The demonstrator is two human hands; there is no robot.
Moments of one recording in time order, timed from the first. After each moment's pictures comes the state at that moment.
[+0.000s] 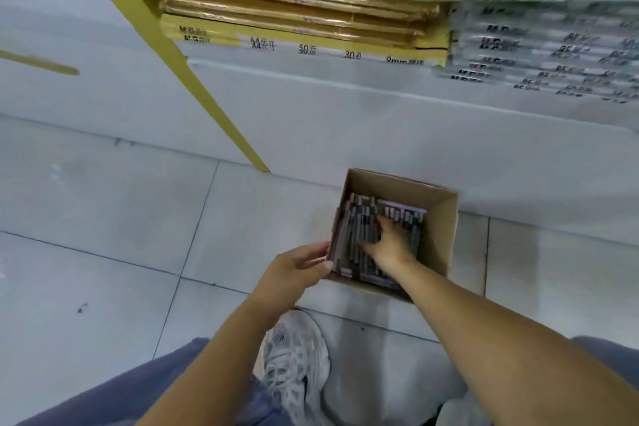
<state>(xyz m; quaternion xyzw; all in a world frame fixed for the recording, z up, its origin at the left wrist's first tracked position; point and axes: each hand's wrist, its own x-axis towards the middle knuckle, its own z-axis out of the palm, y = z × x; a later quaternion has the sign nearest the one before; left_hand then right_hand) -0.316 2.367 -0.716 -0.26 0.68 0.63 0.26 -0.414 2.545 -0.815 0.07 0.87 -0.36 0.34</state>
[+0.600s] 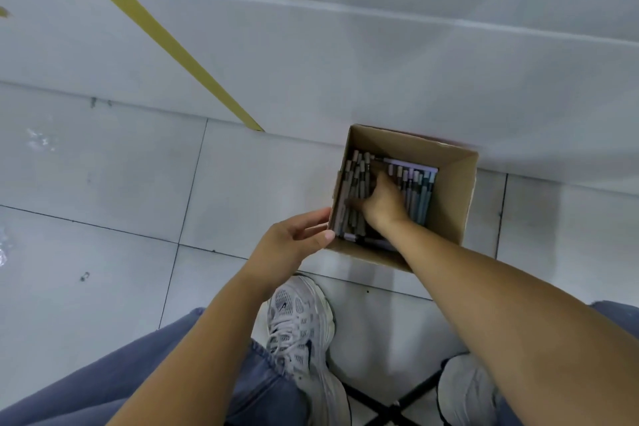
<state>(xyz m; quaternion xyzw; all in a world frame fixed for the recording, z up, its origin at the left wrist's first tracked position) -0.314 2.358 -0.738 -0.25 0.66 0.65 0.29 -0.419 2.522 -0.836 0.10 0.86 -0.40 0.31</state>
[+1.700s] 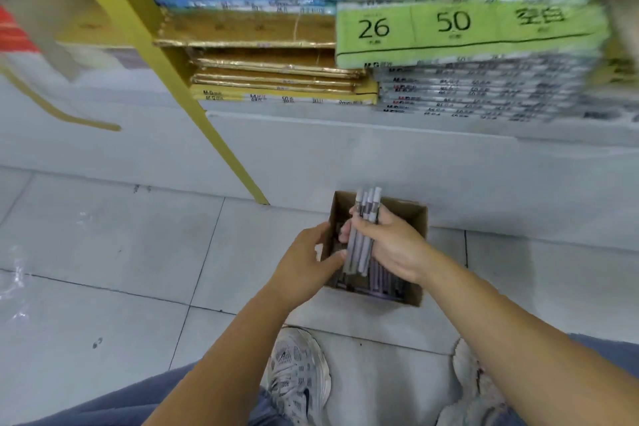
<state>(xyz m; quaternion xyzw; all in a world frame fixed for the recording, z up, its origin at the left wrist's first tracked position) -0.338 2.394 -0.663 -0.12 0.81 0.55 0.19 -0.412 2.556 -0.679 0.10 0.56 -0.73 0.37</state>
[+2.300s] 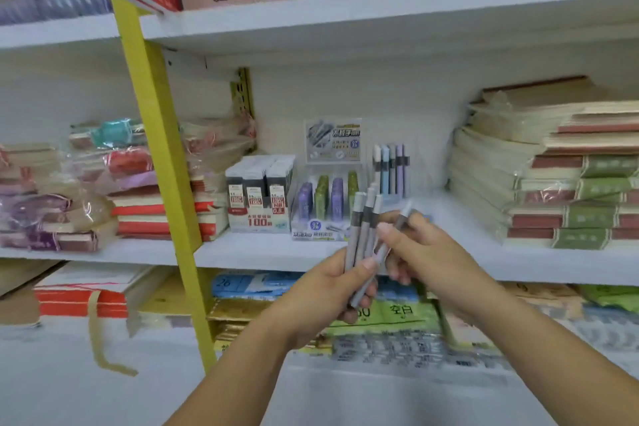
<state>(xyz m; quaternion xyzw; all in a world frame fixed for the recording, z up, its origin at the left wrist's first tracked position) -0.410 2.453 -0.337 0.15 0.73 0.66 0.08 -0.441 2.628 -0.310 -0.23 0.73 -0.64 -0.02</state>
